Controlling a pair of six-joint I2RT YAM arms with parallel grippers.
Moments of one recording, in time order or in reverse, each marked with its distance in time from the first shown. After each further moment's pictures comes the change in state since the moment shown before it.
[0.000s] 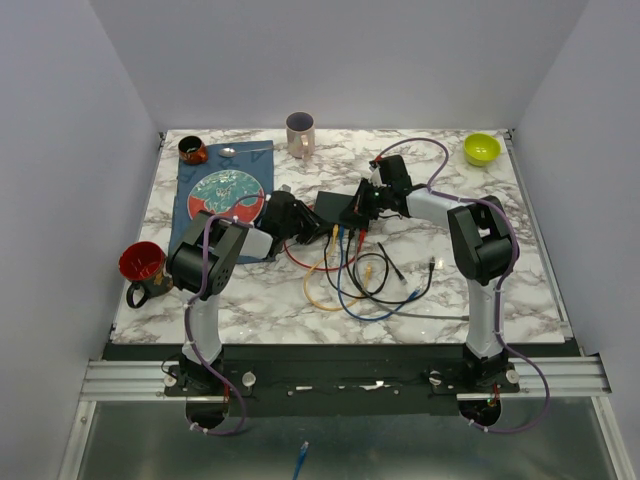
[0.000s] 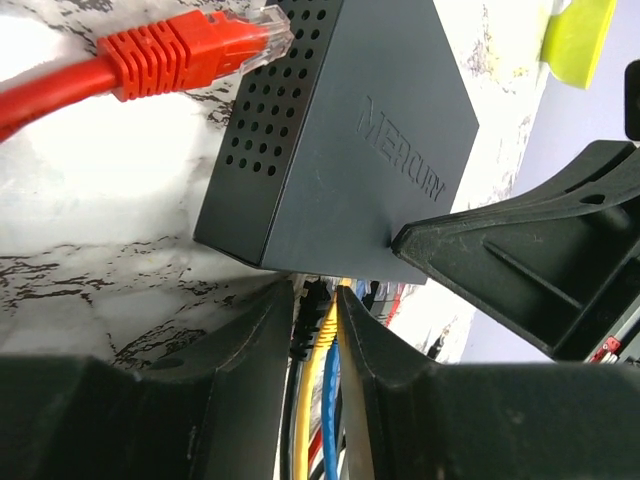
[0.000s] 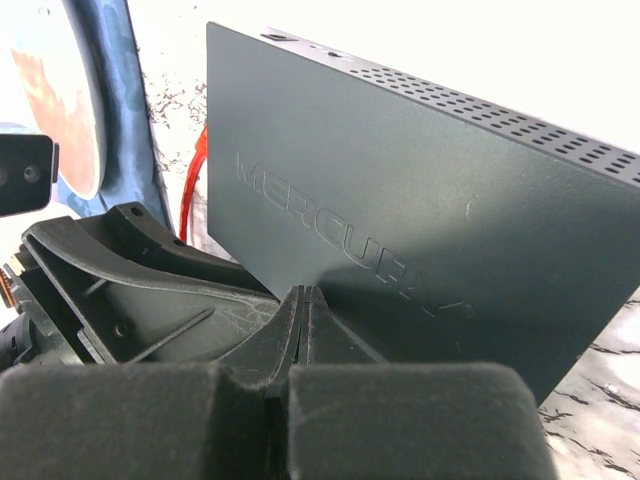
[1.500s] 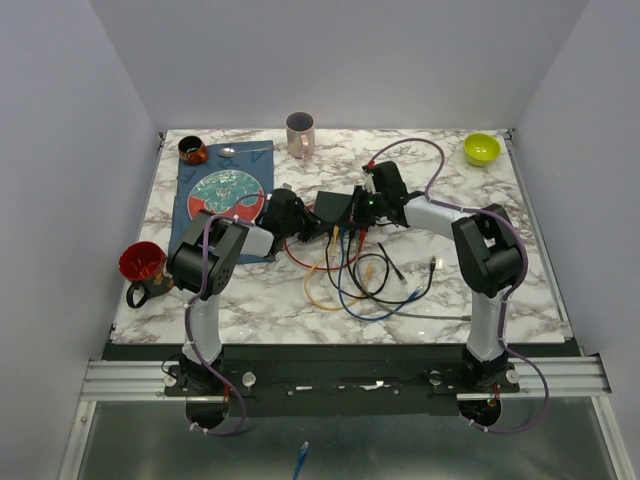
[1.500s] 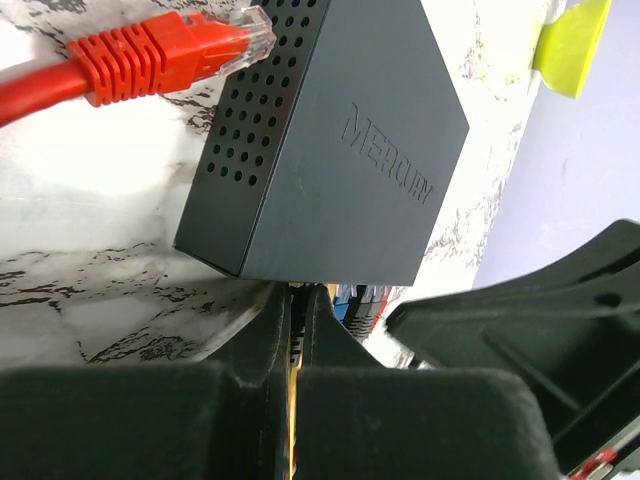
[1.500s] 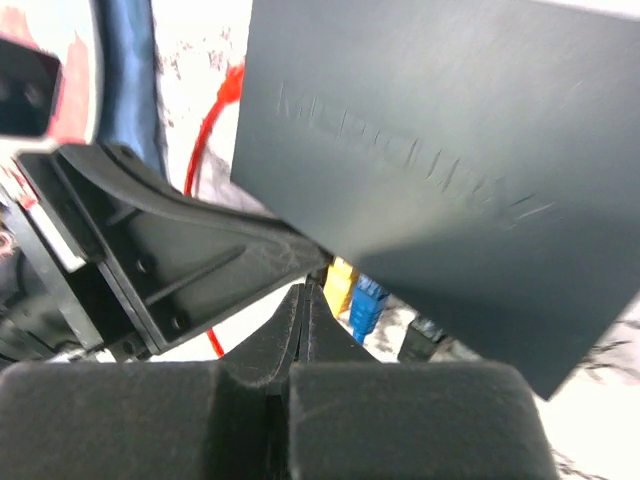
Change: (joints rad) left arm 0.000 0.003 0.031 -0.036 -0.004 -0.034; right arm 0.061 -0.116 -0.097 0.013 0.076 -0.047
